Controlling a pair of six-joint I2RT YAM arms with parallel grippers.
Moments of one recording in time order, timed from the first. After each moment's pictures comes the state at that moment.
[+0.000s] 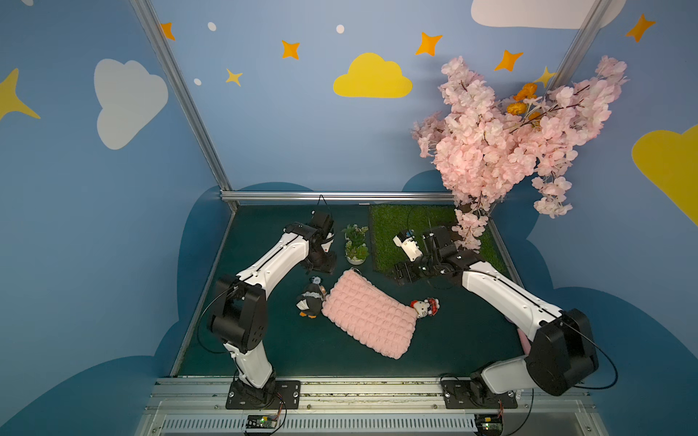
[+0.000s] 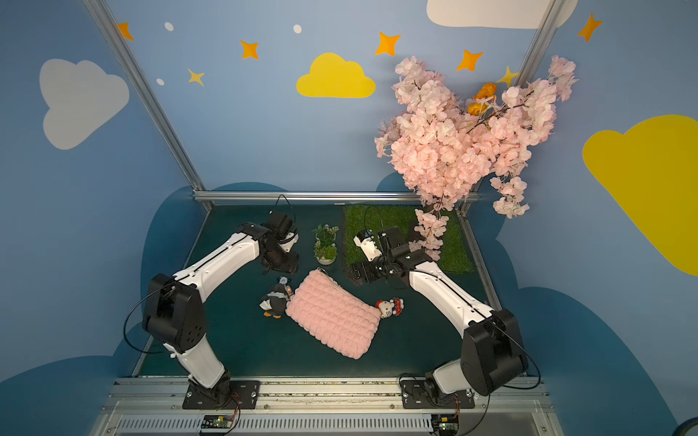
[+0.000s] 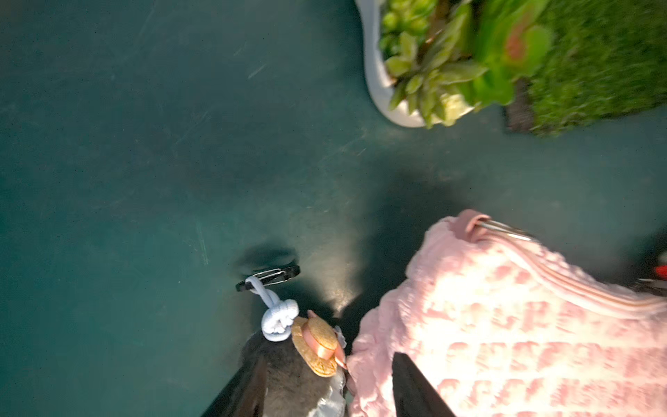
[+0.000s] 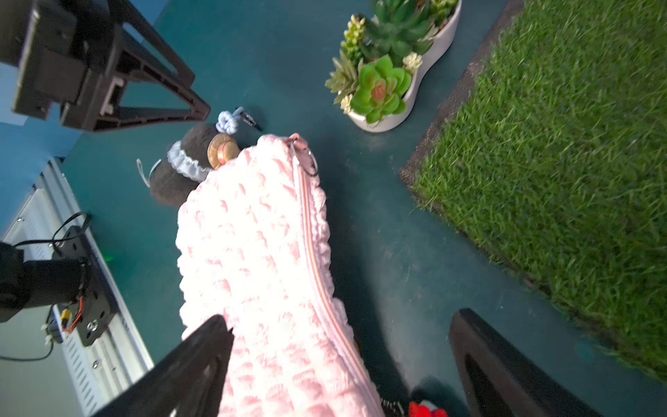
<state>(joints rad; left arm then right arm) -0.40 1.72 1.44 -0.98 0.06 -0.13 0.52 1.41 1.07 -0.56 -0.42 0.02</state>
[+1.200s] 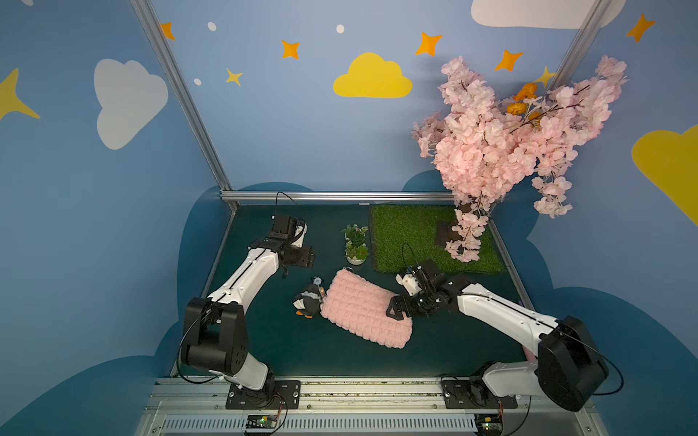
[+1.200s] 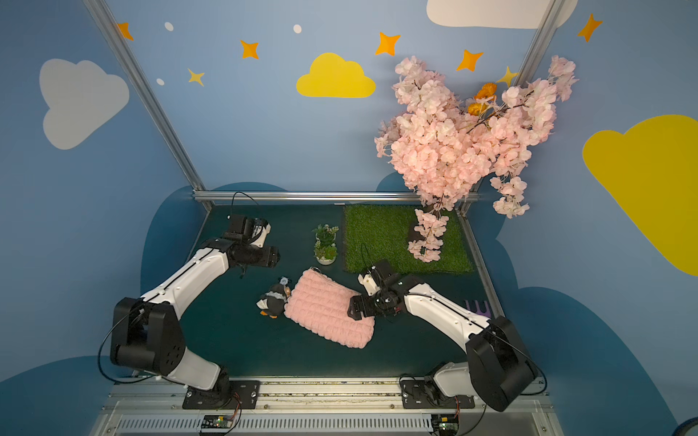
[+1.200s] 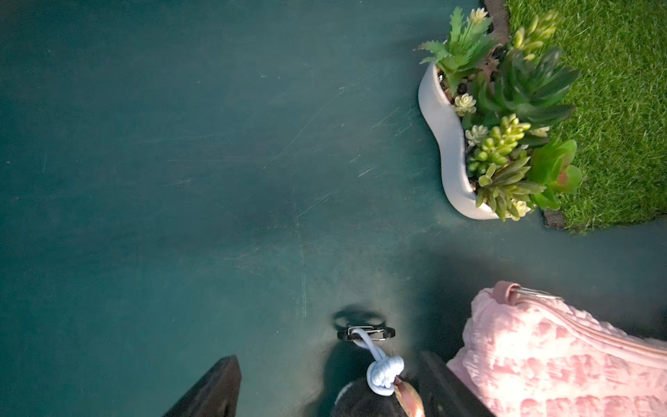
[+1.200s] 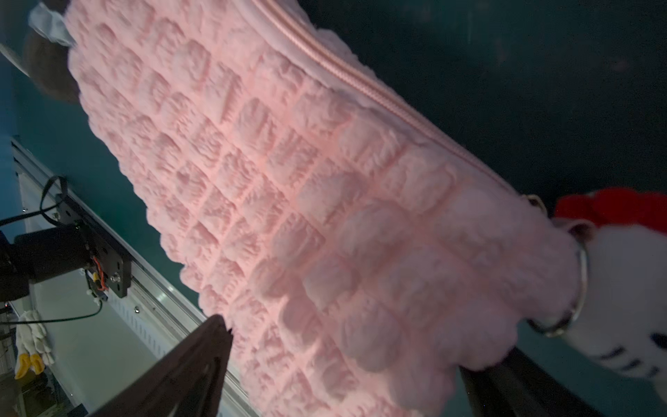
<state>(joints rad) -0.15 1.54 1.16 -0.61 0.10 -0.03 0.65 1.40 0.87 -0.63 -0.37 0.34</state>
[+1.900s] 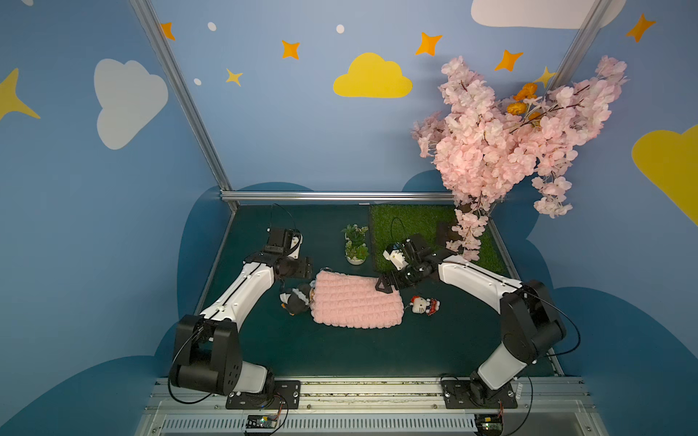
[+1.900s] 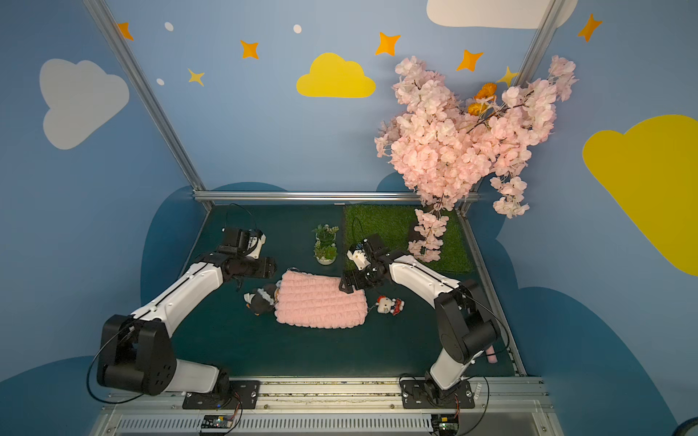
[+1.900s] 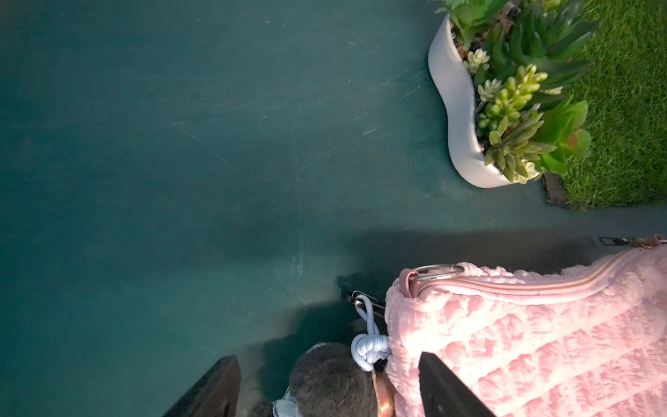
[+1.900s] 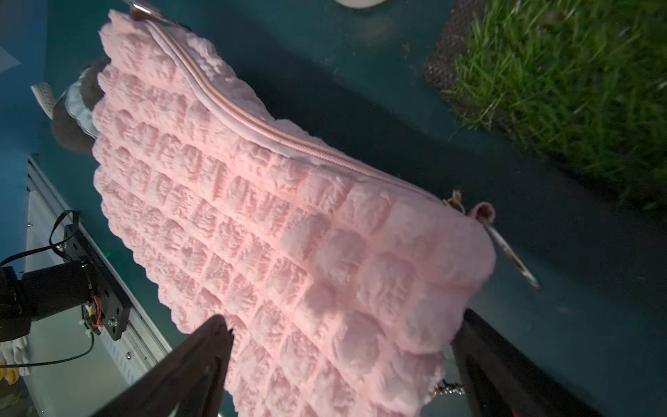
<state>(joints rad) -0.14 1.42 1.01 -0.58 0.10 -0.08 0.56 1.67 1.15 -0.61 -0.41 0.17</state>
